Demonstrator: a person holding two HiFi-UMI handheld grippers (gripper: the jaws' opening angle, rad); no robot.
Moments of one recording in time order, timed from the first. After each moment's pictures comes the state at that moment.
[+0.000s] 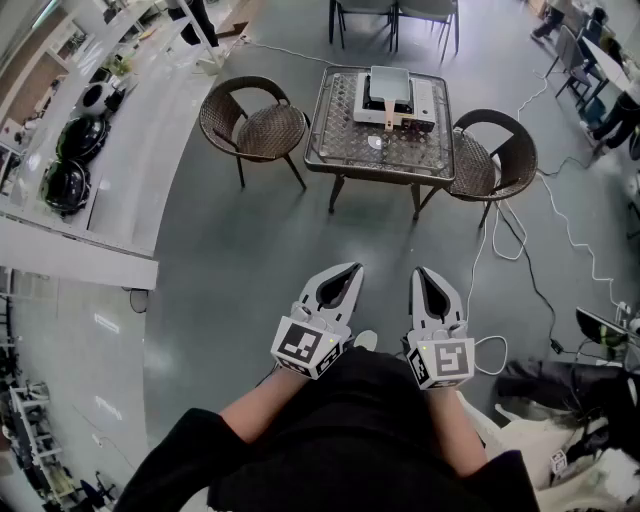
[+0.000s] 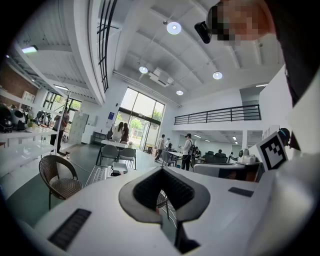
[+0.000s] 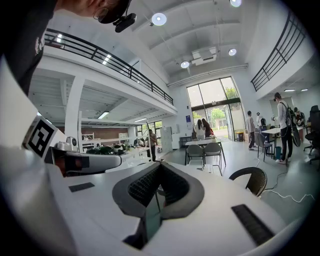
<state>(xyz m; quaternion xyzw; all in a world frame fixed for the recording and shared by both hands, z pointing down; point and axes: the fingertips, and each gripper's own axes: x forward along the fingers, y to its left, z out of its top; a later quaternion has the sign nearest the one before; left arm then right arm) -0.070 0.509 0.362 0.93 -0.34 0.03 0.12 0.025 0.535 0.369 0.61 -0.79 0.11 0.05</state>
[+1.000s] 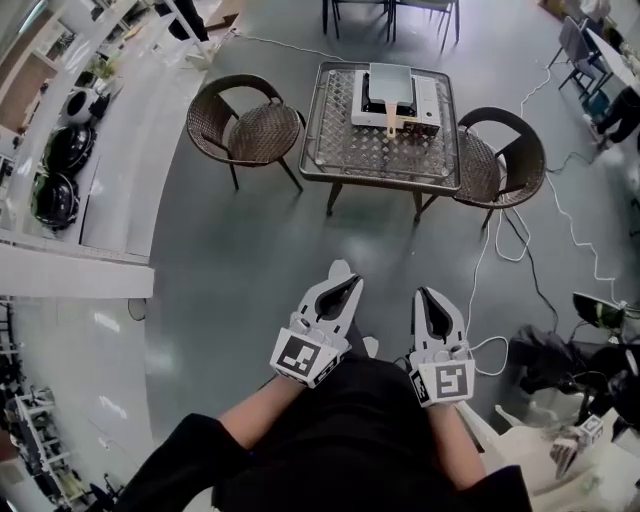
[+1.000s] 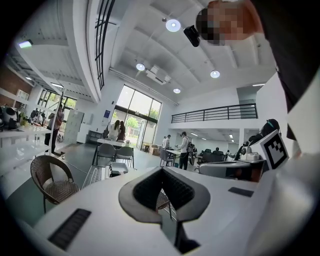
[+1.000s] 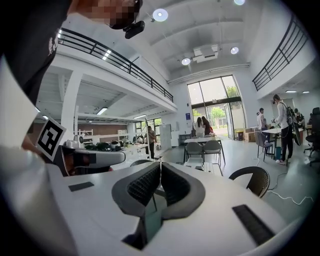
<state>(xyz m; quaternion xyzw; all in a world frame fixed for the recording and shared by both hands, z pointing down) -0.061 0.428 0.399 0.94 -0.32 0.03 0.11 0.036 0.472 0.407 0.61 -0.78 0.11 0.06</state>
